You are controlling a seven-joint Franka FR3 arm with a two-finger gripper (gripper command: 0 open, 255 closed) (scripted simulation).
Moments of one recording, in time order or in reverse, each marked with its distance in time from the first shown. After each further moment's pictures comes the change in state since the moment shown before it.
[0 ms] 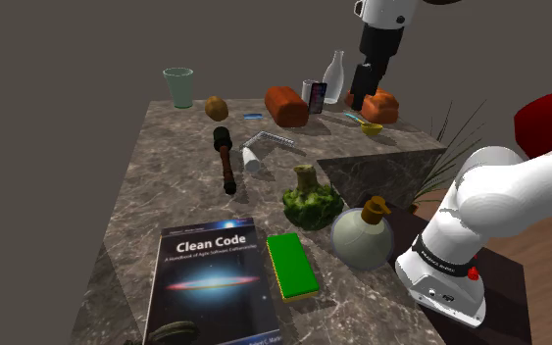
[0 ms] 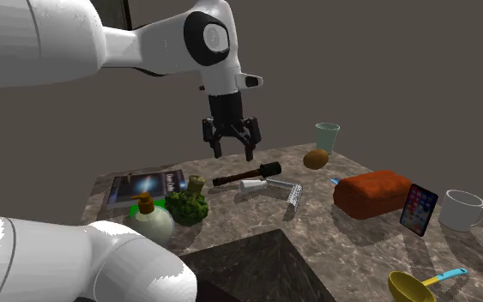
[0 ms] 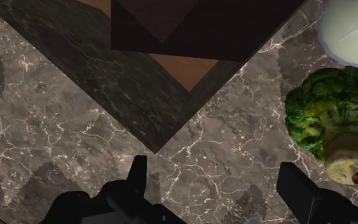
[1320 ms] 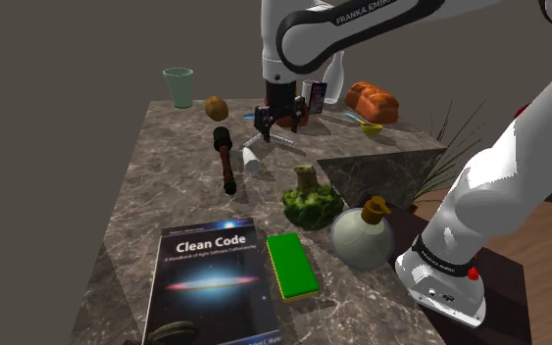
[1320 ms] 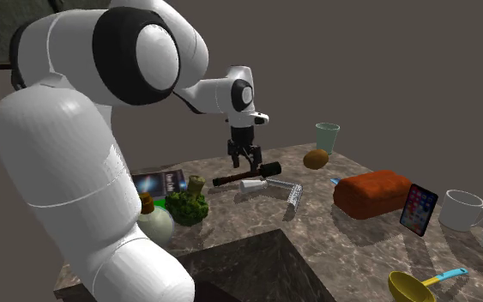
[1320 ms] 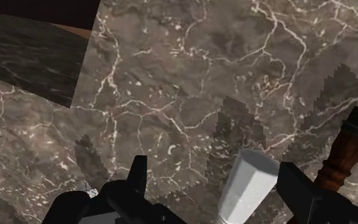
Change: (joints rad) arm -0.073 0.655 0.177 0.209 0.036 0.394 0.500
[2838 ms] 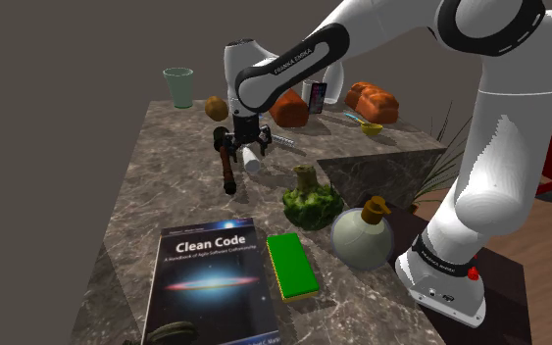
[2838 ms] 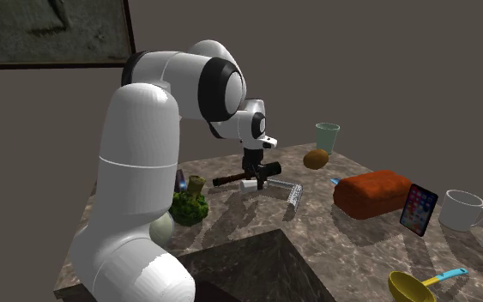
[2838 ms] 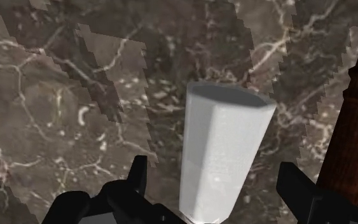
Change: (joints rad) arm 0.013 0.444 -0.003 0.248 -0.090 0.168 0.267
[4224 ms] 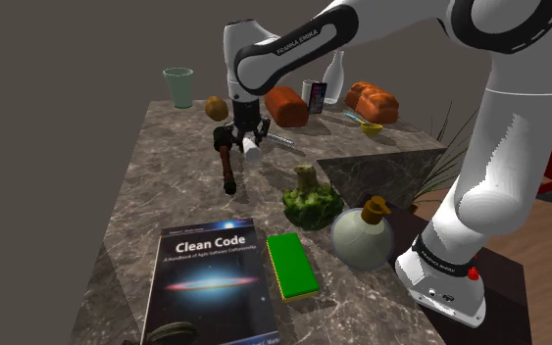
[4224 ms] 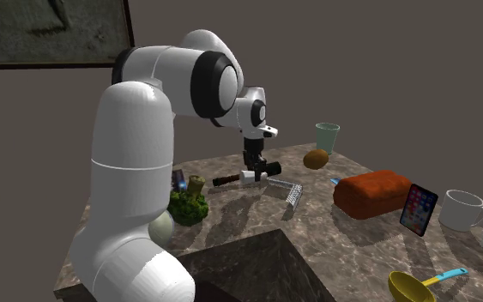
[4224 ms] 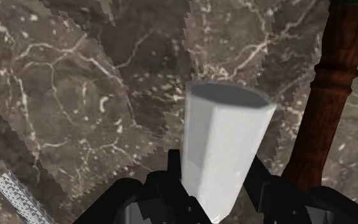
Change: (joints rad) arm -0.004 -0.052 0.006 0.041 0.020 -0.091 -0.017
